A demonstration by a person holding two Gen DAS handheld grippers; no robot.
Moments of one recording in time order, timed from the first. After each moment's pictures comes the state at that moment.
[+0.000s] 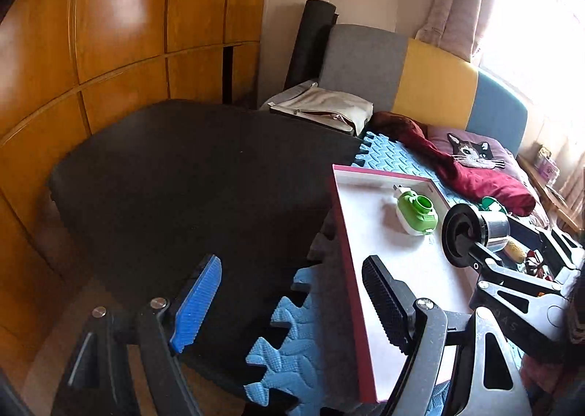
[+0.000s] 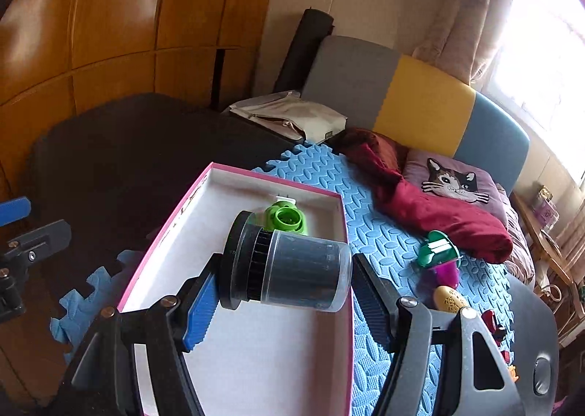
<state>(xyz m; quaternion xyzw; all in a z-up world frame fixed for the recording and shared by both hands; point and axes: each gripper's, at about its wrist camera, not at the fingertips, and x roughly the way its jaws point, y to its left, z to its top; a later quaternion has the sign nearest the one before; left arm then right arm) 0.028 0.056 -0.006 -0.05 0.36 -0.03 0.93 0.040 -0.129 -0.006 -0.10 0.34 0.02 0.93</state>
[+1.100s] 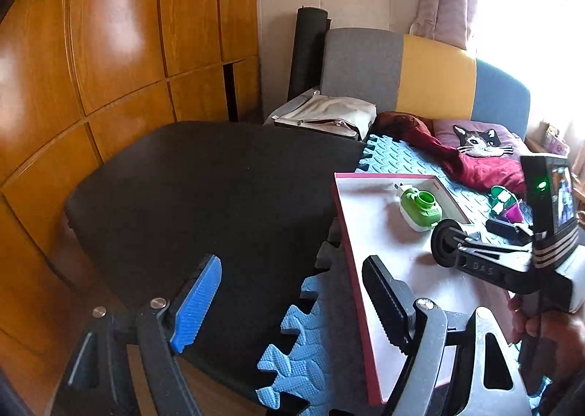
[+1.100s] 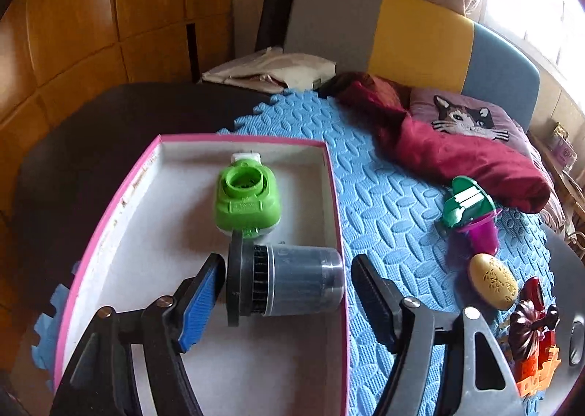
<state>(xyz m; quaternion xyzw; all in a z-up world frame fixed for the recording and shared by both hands) 0.021 0.037 0.006 0.01 0.34 -0.01 0.94 0.091 -0.179 -0.045 -0.01 0.40 0.02 0.91</state>
